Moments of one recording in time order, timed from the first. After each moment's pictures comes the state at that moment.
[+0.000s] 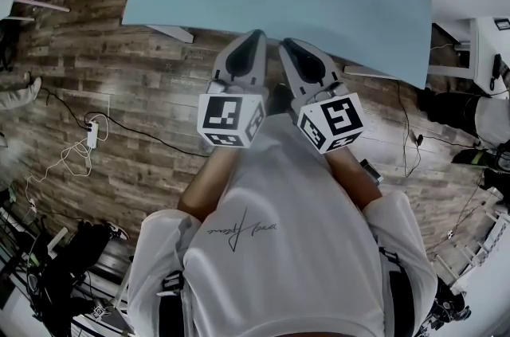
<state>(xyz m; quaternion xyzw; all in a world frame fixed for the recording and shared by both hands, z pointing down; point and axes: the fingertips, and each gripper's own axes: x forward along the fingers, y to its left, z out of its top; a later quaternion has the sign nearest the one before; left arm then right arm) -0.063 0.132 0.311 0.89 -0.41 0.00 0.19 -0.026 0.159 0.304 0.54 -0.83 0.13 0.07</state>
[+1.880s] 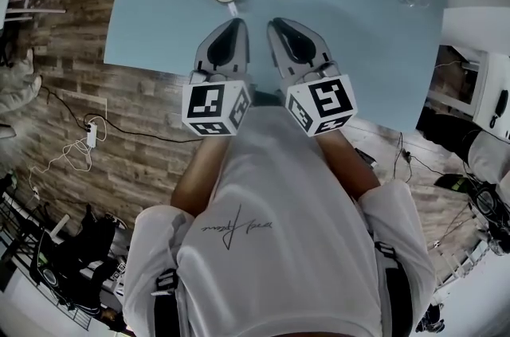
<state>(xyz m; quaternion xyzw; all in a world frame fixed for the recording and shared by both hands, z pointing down) 0.007 -0.035 0.342 0.86 -0.47 0.04 0.20 0.064 -0.020 0.324 0.52 -0.84 0.14 0.05</state>
